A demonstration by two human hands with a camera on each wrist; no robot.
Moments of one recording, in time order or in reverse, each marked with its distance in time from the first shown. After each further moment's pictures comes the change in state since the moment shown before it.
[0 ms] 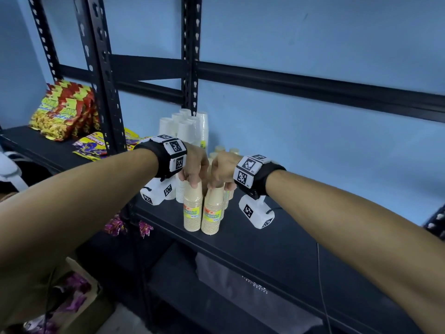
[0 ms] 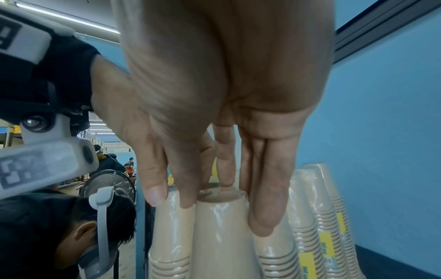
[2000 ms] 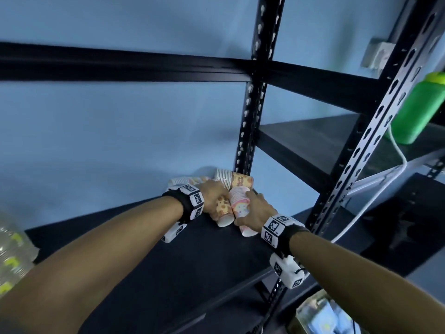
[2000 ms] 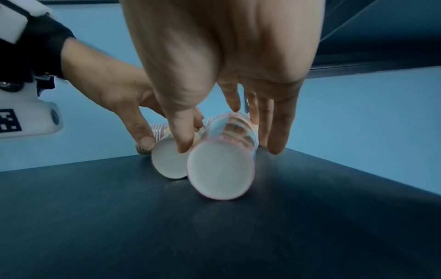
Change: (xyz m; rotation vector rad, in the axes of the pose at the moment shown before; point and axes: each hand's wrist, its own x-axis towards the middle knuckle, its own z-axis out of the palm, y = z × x) left_hand 0.160 0.390 0.171 0.473 0.005 1.132; right_hand -0.218 0.346 0.046 0.124 0.475 1.102
